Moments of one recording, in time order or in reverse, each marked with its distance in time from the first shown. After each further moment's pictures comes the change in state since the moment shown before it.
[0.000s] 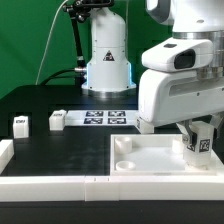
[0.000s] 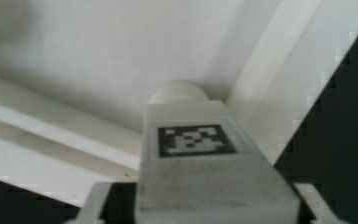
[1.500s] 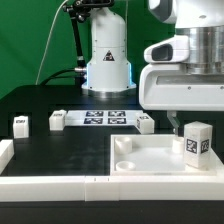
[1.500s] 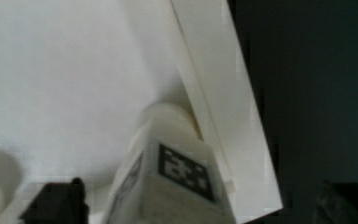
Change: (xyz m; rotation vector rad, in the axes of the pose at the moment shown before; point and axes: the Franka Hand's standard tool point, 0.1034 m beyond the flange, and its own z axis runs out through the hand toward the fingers) arm 0.000 -0.010 -0.003 0.012 0.023 0.605
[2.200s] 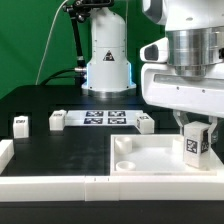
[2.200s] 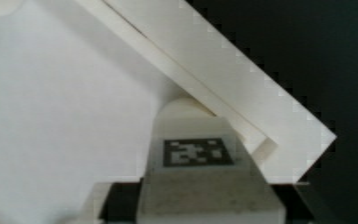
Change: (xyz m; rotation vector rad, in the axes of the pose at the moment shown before) arm 0.004 0.012 0.000 0.019 -0.013 0.644
